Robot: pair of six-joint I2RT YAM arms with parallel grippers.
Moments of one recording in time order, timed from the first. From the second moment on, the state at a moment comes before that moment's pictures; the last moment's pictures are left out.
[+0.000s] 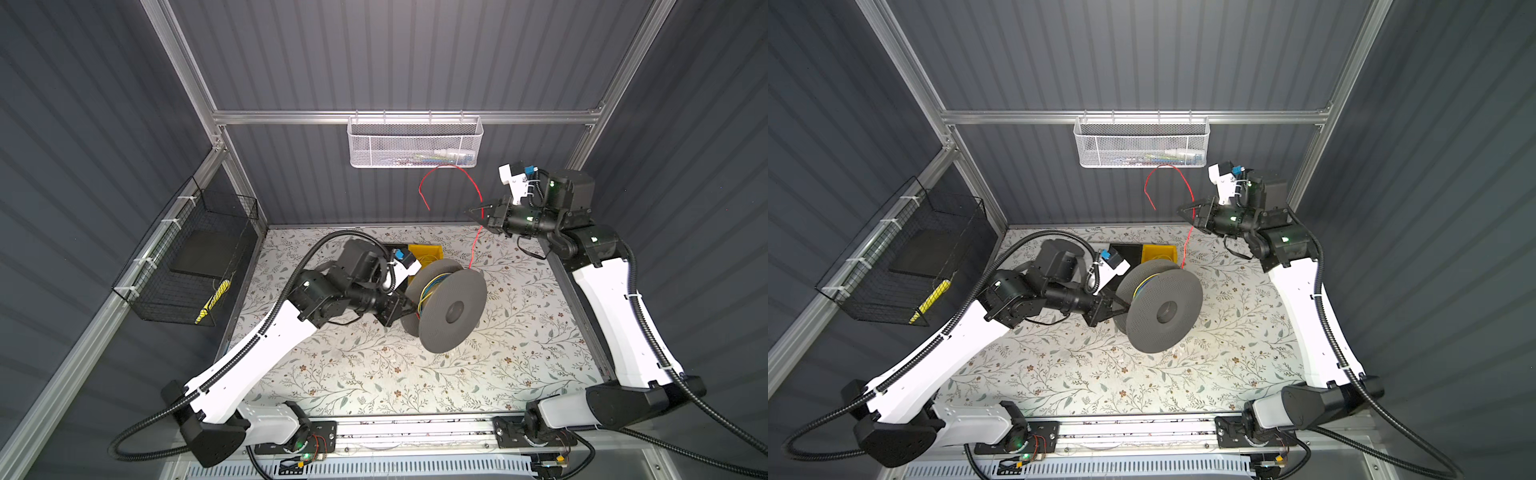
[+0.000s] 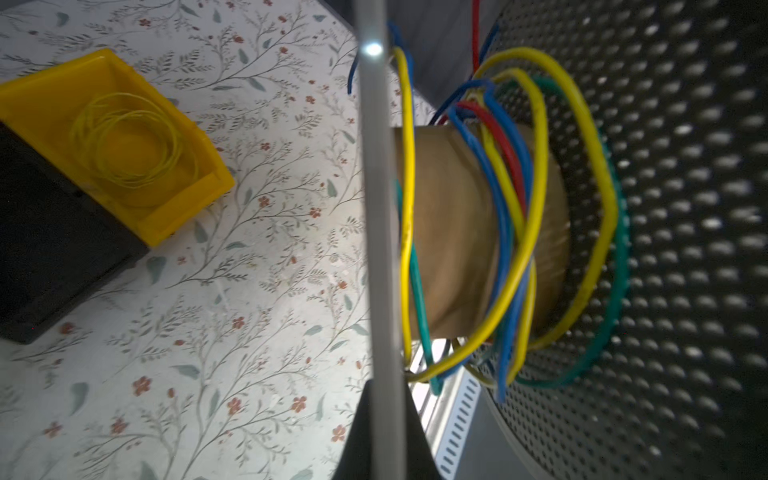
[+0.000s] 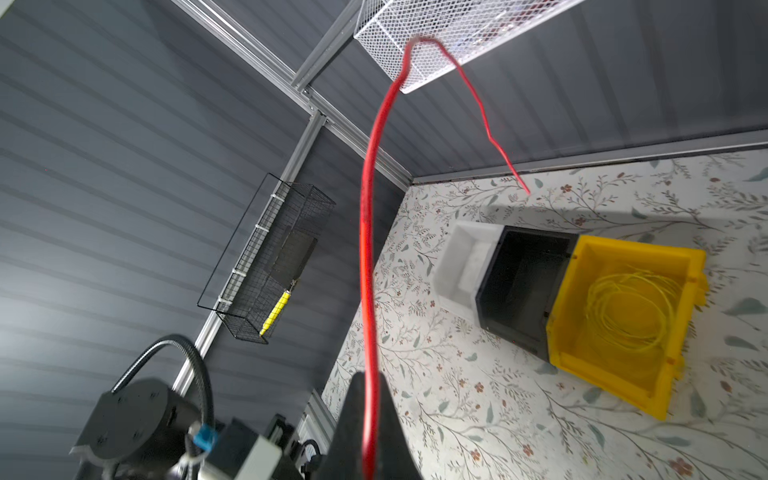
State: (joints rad) left arm -0.87 1.34 1.56 -0.99 0.35 -0.10; right arm 0.26 1.44 1.80 -0.67 -0.71 0.65
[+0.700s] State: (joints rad) left arm -1.01 1.63 1.87 -1.21 -0.21 -0.19; right arm 0.33 1.37 1.46 -0.02 -0.78 1.05
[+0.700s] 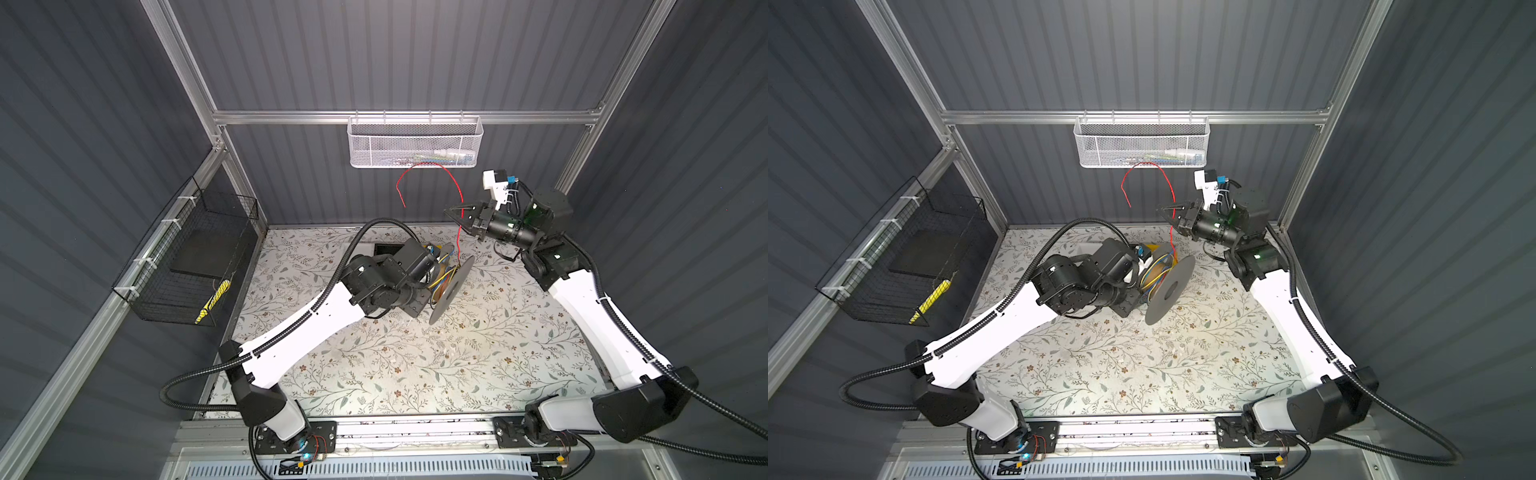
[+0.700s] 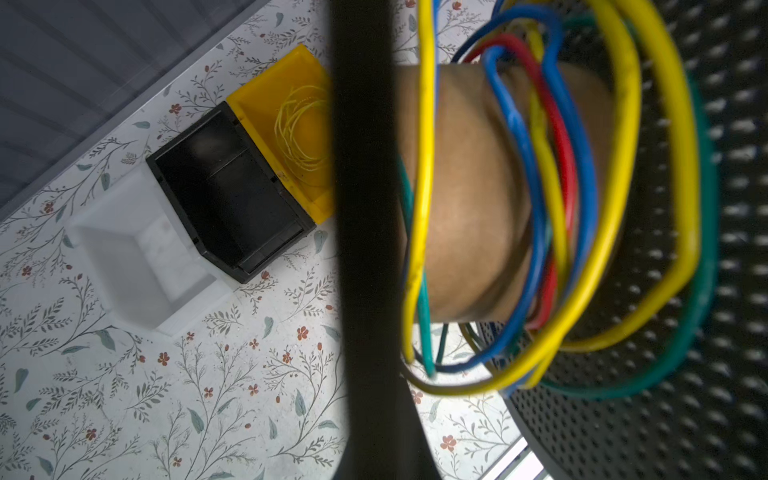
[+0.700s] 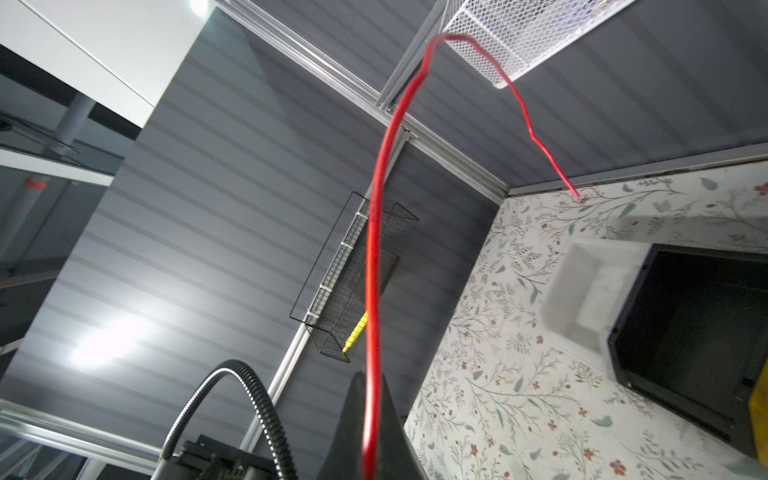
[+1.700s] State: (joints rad) left arm -0.99 1.58 1.53 -0.51 -0.33 -0.66; right arm 0.49 0.90 0.64 0.67 -0.31 1.11
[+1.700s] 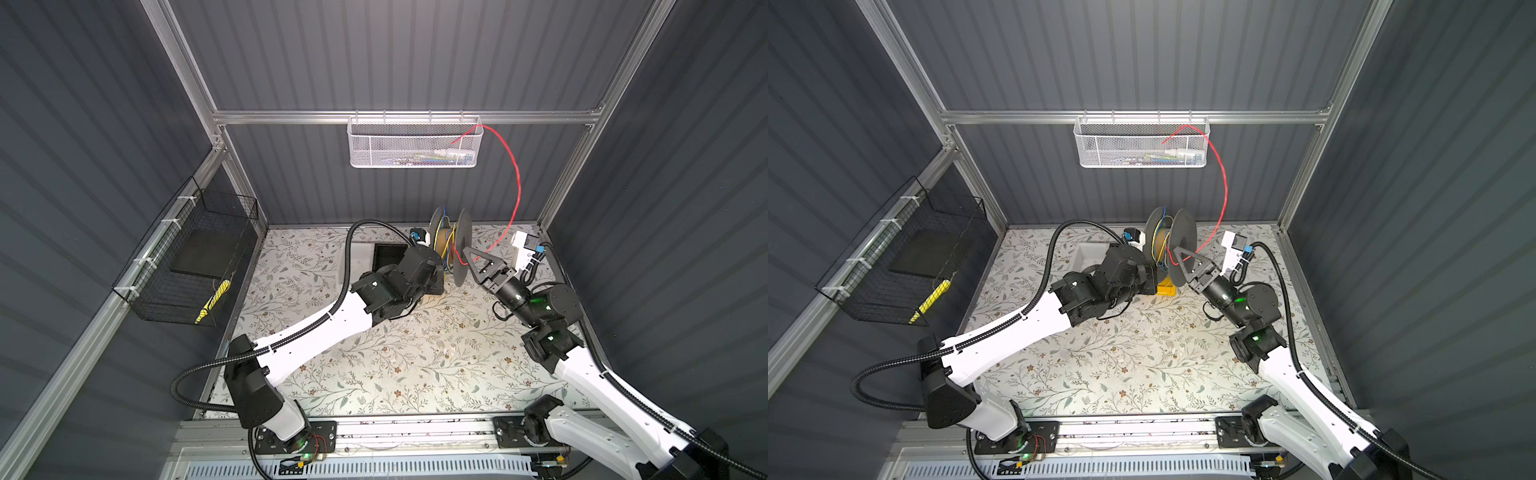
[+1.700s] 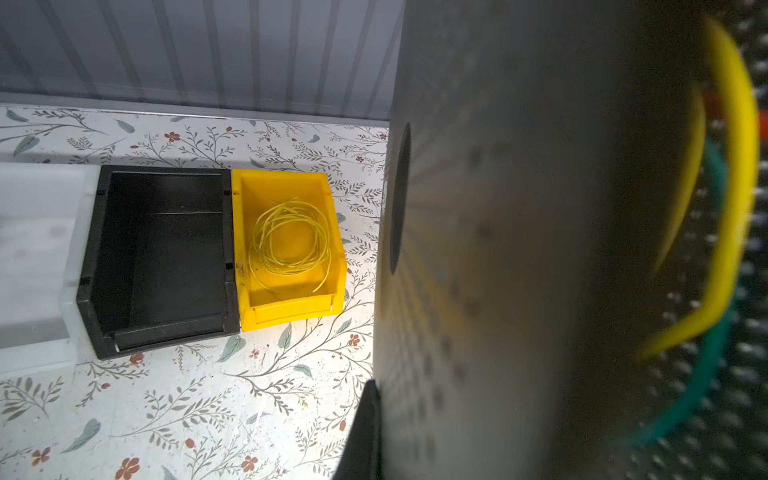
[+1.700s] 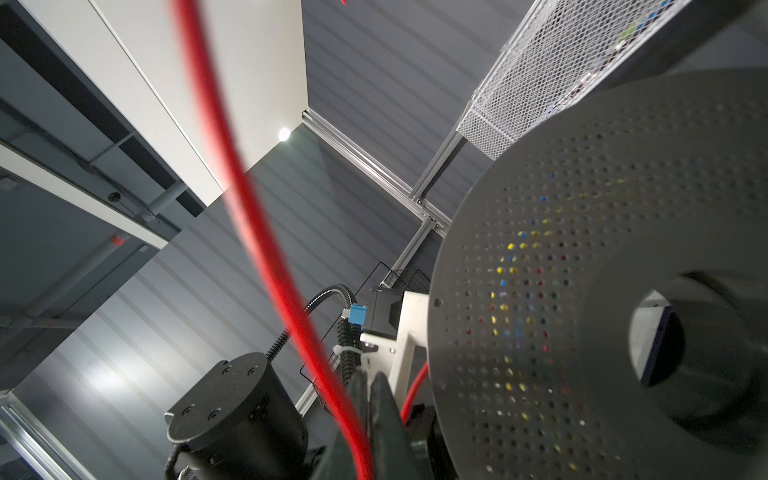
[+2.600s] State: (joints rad) left arm -0.92 1.45 1.29 -0.03 -0.30 -0.68; right arm 0.49 0.65 0.53 0.32 -0.04 1.15
